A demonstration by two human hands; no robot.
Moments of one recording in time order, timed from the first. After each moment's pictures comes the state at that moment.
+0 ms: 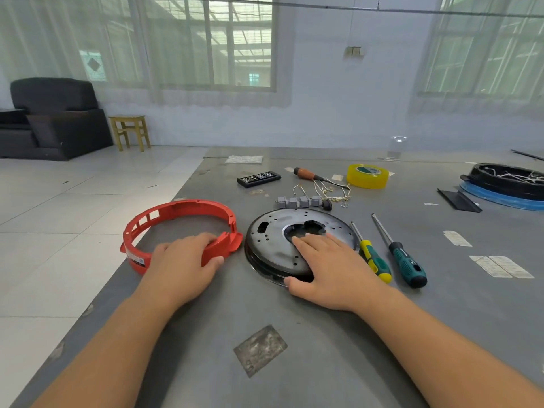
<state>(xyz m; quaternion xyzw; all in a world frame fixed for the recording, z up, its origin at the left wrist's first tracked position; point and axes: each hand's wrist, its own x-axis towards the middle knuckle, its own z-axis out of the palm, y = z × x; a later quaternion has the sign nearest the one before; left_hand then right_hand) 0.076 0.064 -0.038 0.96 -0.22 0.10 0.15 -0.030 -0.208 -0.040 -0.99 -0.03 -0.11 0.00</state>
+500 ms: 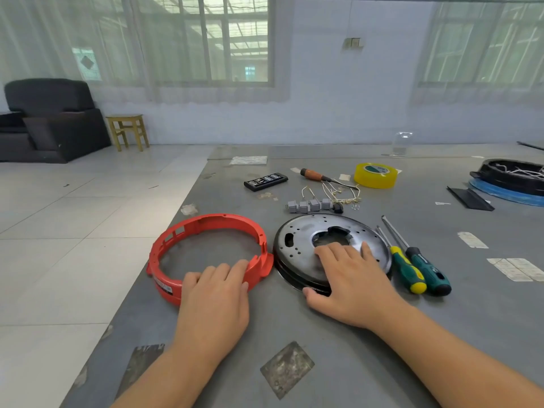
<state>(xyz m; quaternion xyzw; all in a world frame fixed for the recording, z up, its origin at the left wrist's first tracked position) 0.027 0.049 -0.057 0.92 -0.27 0.27 0.10 -0.034 -0.194 -0.044 -0.99 0.05 -0.12 -0.01</state>
